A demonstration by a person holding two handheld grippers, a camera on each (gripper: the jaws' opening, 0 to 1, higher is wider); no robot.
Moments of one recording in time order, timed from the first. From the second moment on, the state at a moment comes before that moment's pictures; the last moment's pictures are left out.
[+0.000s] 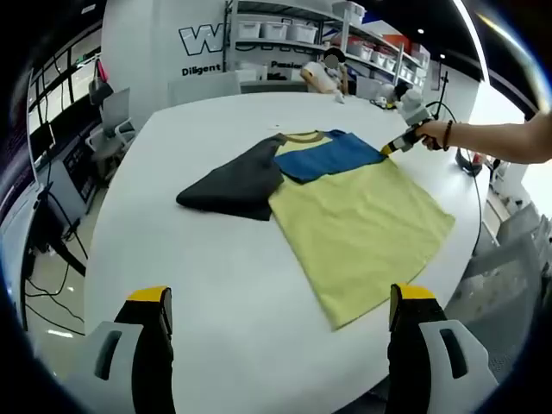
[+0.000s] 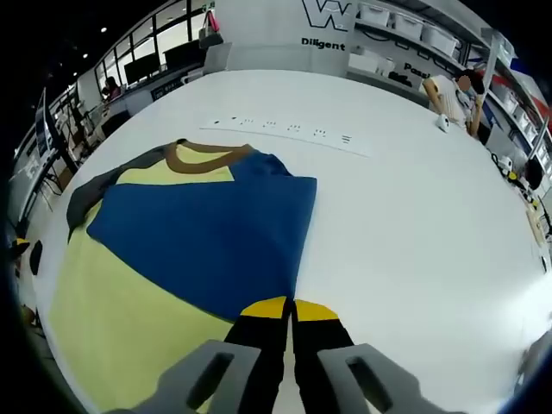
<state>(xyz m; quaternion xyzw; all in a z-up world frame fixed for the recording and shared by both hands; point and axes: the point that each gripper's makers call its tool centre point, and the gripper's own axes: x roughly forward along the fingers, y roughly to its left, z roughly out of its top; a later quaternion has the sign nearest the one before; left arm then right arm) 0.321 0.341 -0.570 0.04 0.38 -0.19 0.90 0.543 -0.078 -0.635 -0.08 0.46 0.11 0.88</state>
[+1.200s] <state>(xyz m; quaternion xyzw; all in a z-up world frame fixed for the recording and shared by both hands) 0.349 0.345 -0.558 -0.01 0.36 -0.15 0.92 0.533 -0.081 -0.580 0.07 0.34 0.13 0.93</state>
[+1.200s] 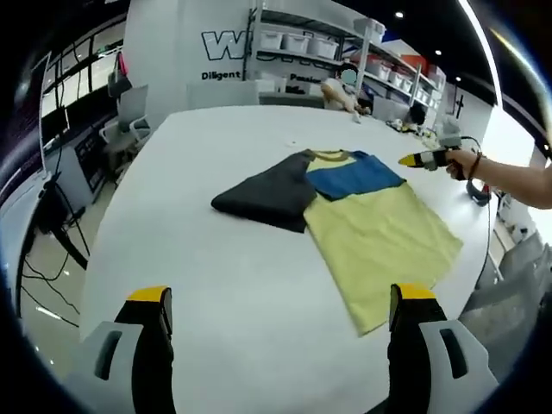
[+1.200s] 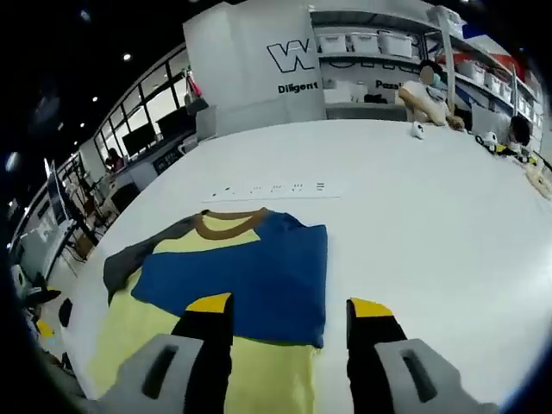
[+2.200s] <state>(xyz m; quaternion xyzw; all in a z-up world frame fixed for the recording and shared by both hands) 0.418 0.330 -0.577 -0.07 0.36 -0.09 0.93 0.453 -0.050 -0.537 0.04 0.30 0.19 0.94</state>
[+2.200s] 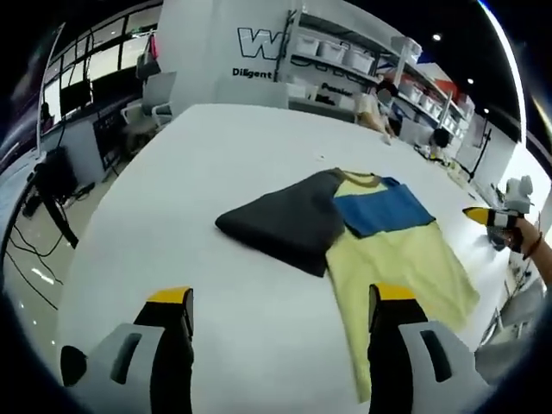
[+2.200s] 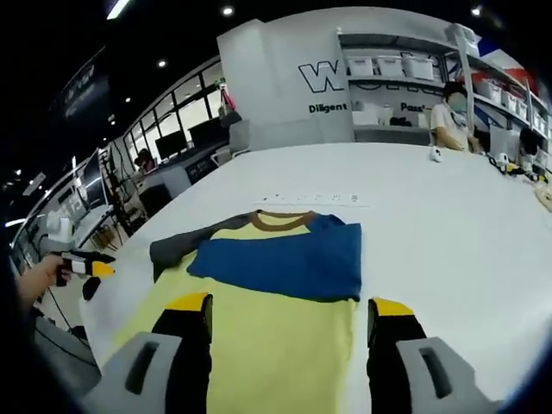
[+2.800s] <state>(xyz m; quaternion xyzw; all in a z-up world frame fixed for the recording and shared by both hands) 0.452 0.310 -0.606 -0.04 0.38 -0.07 0.92 0.440 -0.063 -0.540 0.05 0.30 0.18 0.93</state>
